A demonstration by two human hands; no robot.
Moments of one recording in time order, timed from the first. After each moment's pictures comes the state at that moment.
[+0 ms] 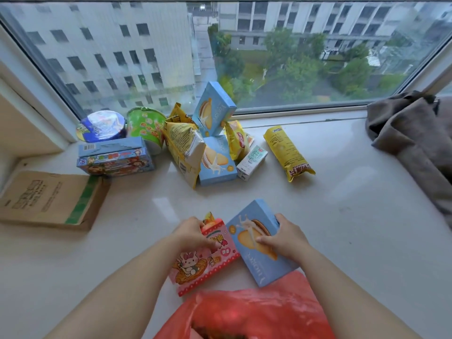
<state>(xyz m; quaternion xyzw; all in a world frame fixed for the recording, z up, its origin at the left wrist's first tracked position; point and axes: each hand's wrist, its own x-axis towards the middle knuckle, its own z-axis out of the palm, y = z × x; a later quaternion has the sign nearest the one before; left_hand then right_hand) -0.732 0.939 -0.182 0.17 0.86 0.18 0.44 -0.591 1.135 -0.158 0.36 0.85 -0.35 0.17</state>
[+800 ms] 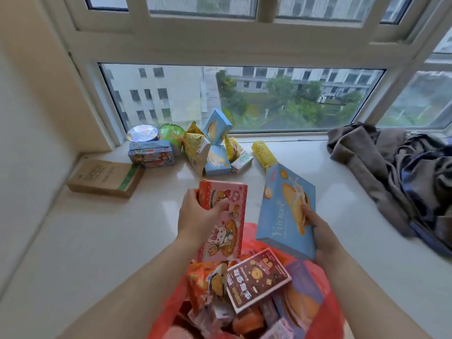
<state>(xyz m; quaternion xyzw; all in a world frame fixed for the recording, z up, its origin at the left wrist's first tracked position) -0.518 0.870 0.000 0.08 0.84 0.53 0.11 -0.388 1.083 -0.017 0.24 0.38 -0.89 0.00</state>
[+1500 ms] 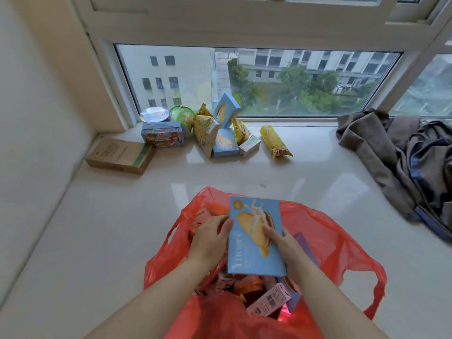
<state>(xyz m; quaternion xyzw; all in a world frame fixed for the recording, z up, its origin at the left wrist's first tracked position) -0.432 0.835 -0.069 0.18 0.86 0.44 0.16 -0.345 1.008 -0.081 0.36 0.53 -0.77 0.01</state>
